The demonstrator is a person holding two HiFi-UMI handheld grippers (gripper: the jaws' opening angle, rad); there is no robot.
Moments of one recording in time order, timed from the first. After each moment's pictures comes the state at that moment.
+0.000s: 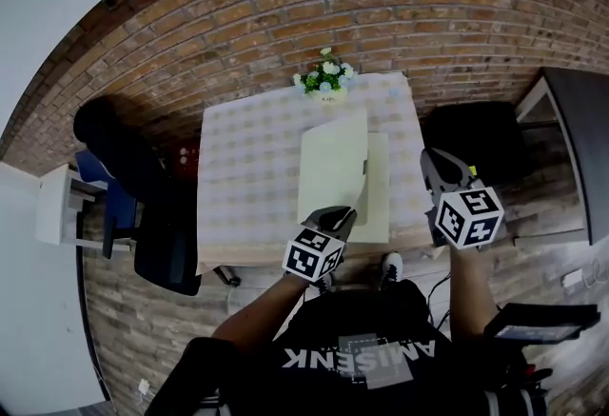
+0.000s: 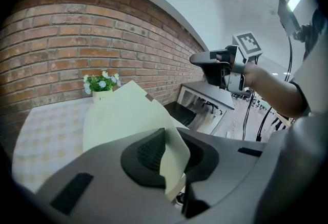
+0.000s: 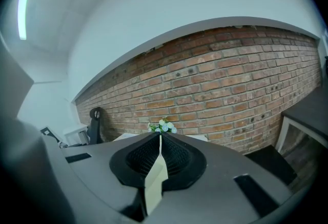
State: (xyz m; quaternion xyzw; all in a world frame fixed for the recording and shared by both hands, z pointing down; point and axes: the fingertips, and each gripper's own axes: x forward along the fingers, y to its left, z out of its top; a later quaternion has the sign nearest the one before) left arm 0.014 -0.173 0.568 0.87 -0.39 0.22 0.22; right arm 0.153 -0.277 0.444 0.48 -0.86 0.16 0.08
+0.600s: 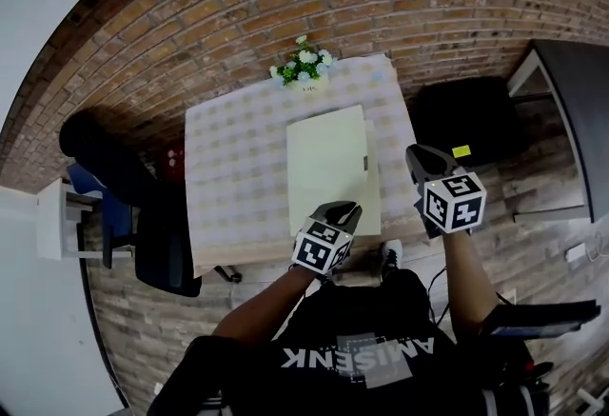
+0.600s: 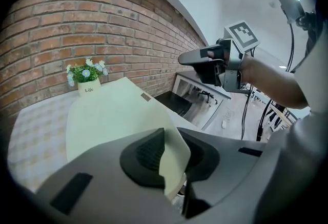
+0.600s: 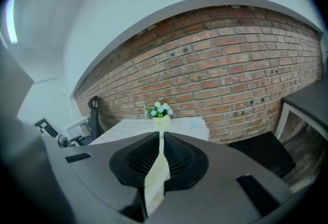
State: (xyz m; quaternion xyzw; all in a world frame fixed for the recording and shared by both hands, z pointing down) left arm 0.058 -0.175 0.610 0.87 -0.34 0.27 0.23; right arm 0.166 -0.283 0.515 0.46 -0.85 0.21 0.14
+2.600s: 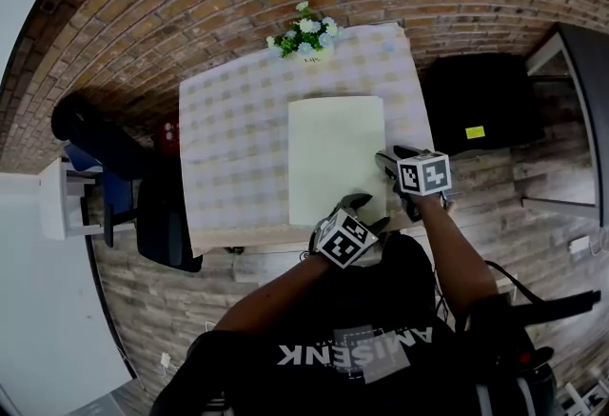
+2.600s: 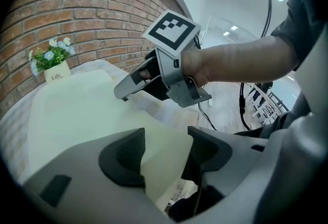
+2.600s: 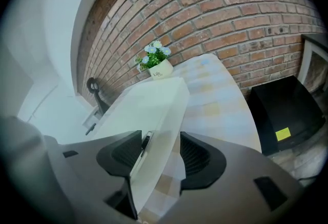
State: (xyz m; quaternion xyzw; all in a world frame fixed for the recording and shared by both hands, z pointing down) left arm 0.108 -0.146 0.690 0.87 -0.23 0.36 0.25; right arm 0.111 -0.294 0.712 0.36 -0.81 0.40 0.24
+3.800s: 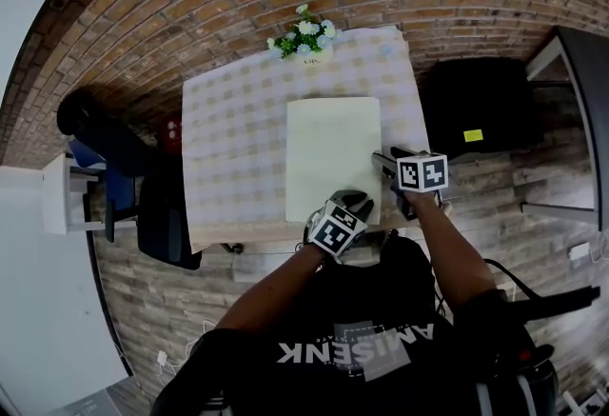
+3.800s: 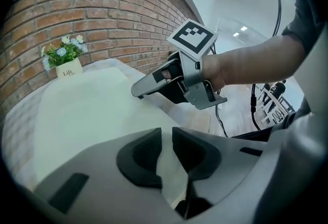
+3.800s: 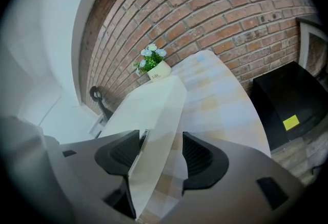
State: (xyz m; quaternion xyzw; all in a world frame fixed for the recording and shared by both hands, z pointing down) left arm 0.095 -0.167 0.701 0.86 -0.28 0.35 0.25; right arm 0.115 -0.291 0.721 0.35 -0.81 0.44 0.19
